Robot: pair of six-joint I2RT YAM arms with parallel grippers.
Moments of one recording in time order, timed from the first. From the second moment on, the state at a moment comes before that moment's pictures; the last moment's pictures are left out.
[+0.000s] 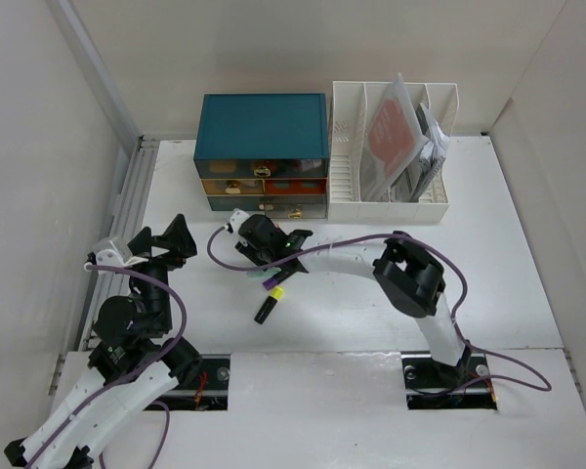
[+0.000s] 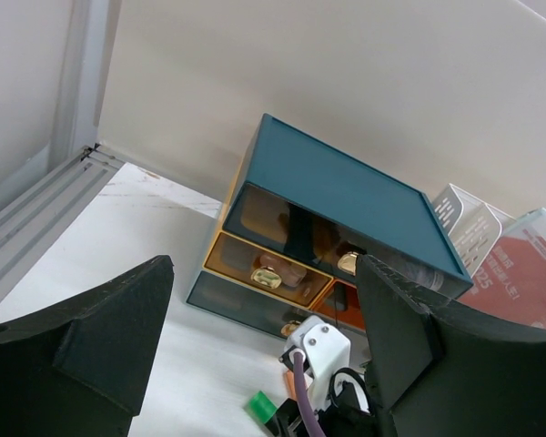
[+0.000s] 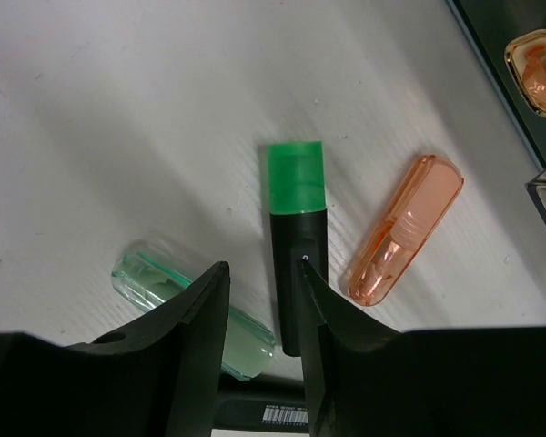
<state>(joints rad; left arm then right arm) -0.75 0.21 0.56 0.01 -0.89 -0.19 1.05 2.12 1.57 -0.24 0.25 -0.05</state>
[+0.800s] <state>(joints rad) -0.75 0.20 0.56 0.01 -0.90 -0.18 0.95 2.17 1.59 -0.28 0.16 -0.03</state>
